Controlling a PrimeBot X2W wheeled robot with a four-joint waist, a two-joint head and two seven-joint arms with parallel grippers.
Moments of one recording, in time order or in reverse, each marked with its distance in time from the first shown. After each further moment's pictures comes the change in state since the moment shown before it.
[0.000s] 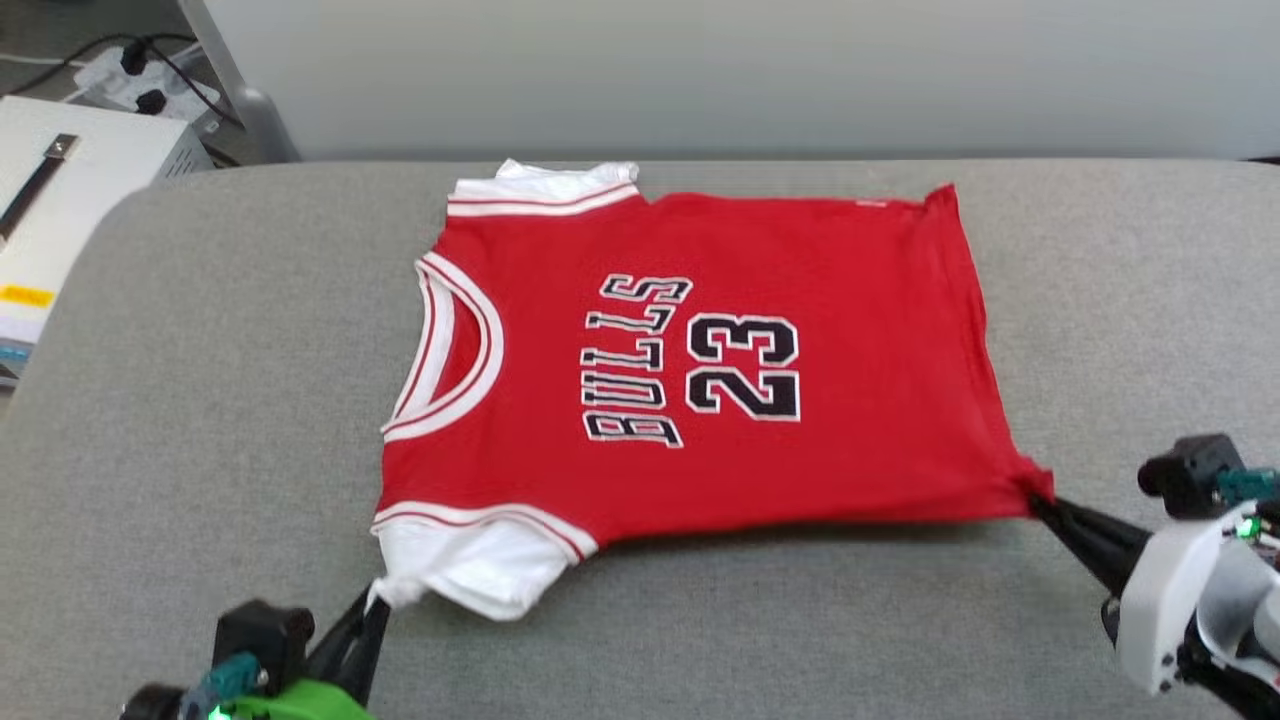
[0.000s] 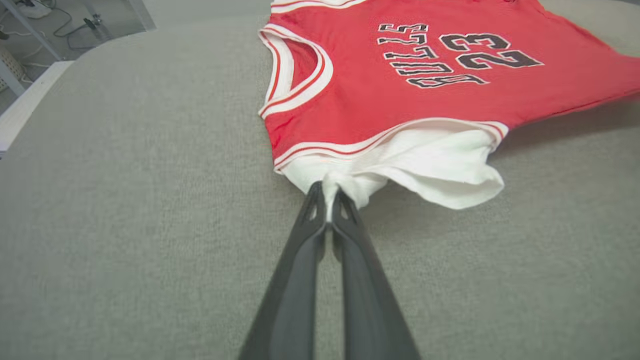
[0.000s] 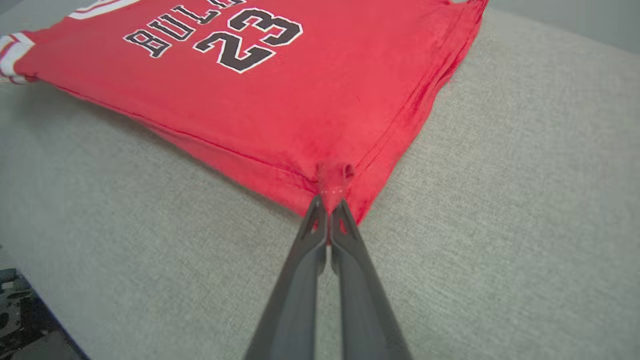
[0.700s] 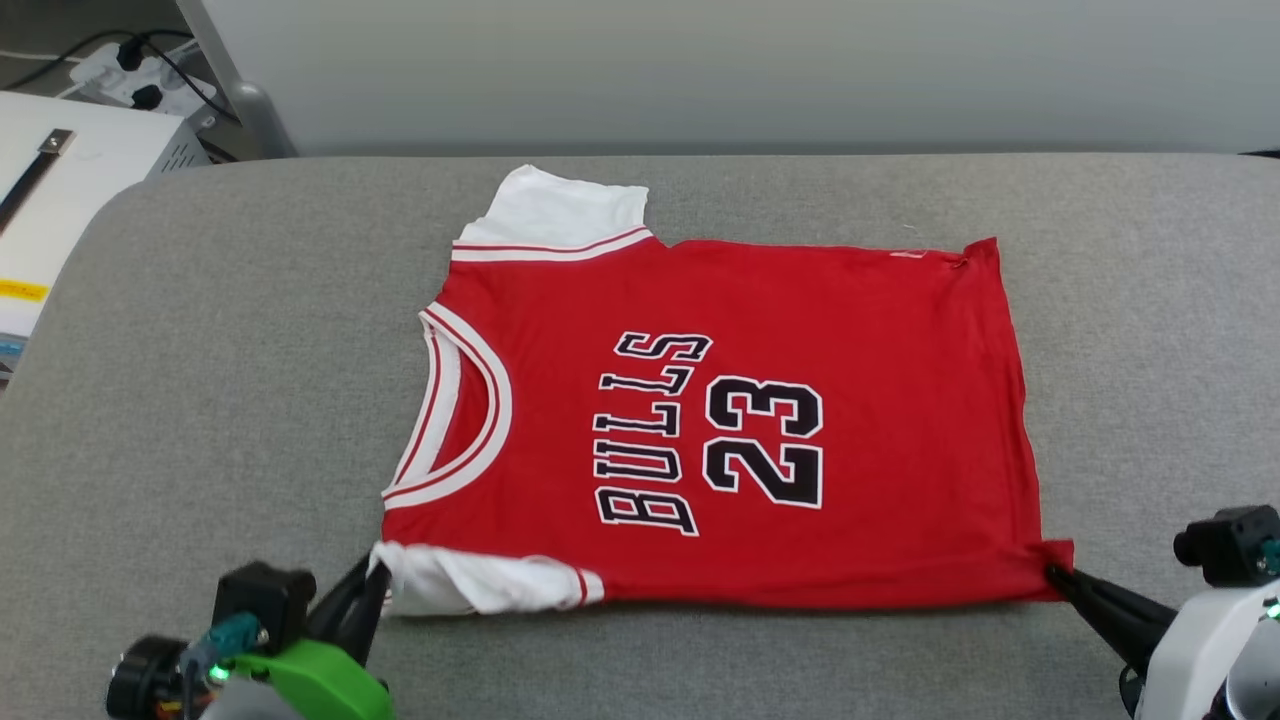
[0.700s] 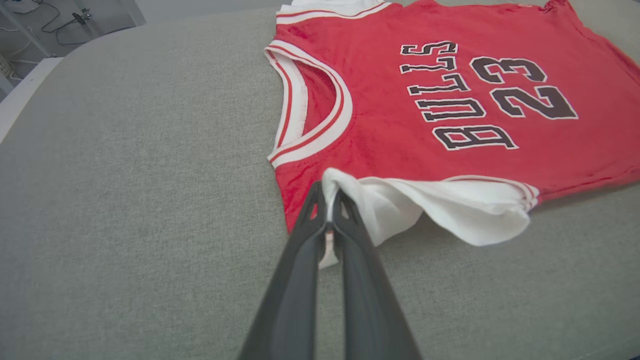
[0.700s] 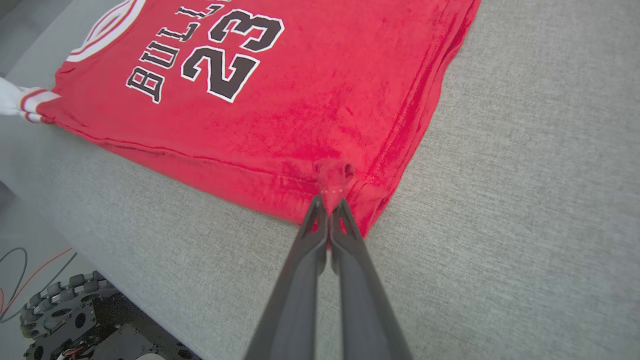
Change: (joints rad) left arm -0.005 0.016 -0.013 -0.025 -0.016 -0.002 0.030; right arm 0.379 0.007 -0.355 -0.230 -0.006 0.000 0.158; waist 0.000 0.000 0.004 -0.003
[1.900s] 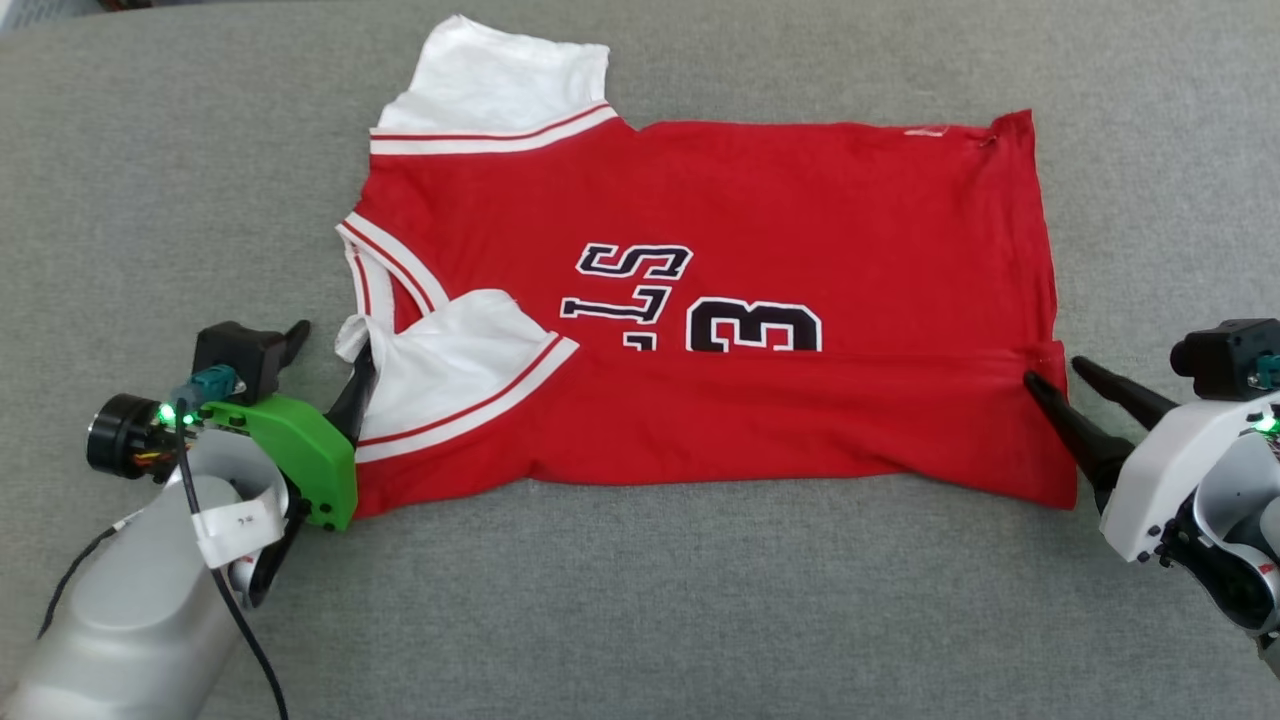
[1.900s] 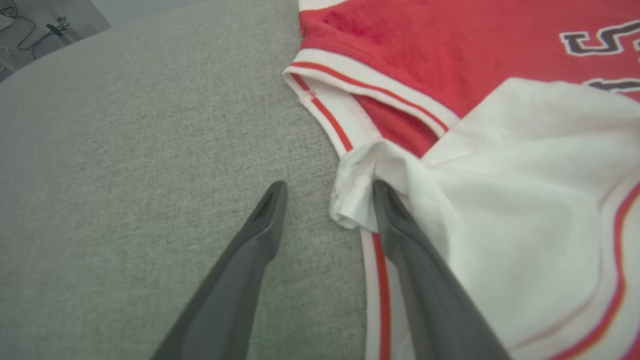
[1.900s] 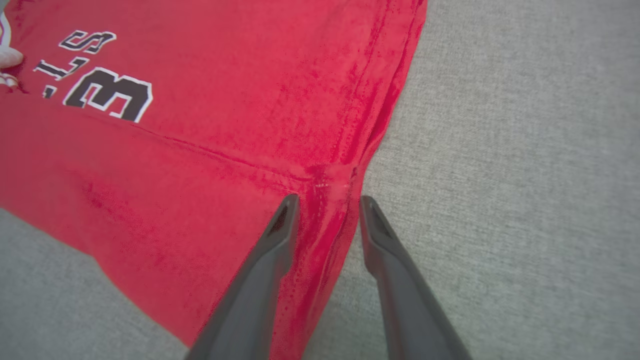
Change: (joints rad) left arm -0.592 -0.223 -0.031 0.798 0.085 -0.349 -0.140; right arm -0.322 0.167 -0.073 0.212 -0.130 0.000 0.019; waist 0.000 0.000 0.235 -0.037
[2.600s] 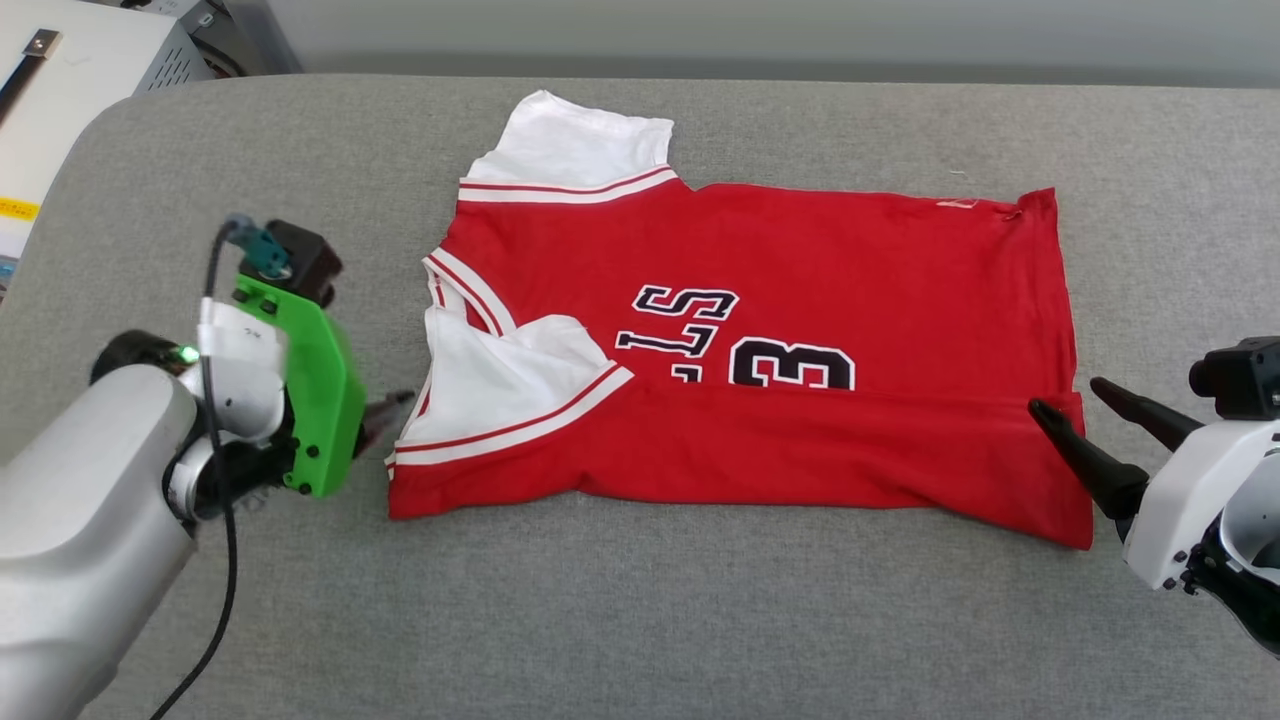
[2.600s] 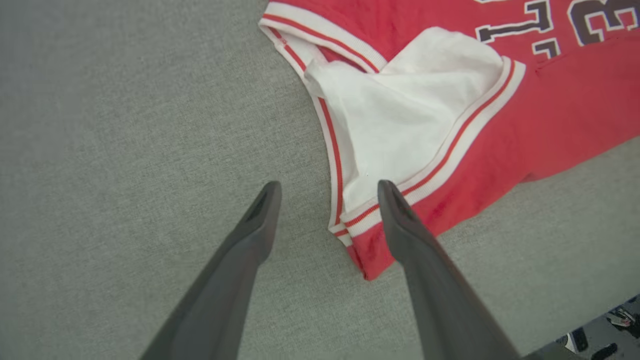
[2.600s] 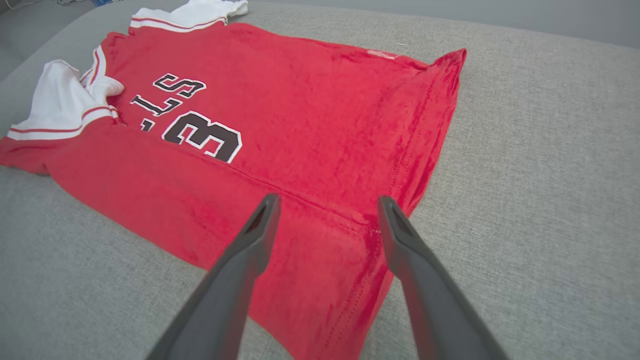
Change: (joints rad) left arm -0.141 0.177 -0.109 -0.337 -0.297 -0.064 0.843; right arm 0.093 -0.046 -0.068 -0.134 0.016 0.000 0.081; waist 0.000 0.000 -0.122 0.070
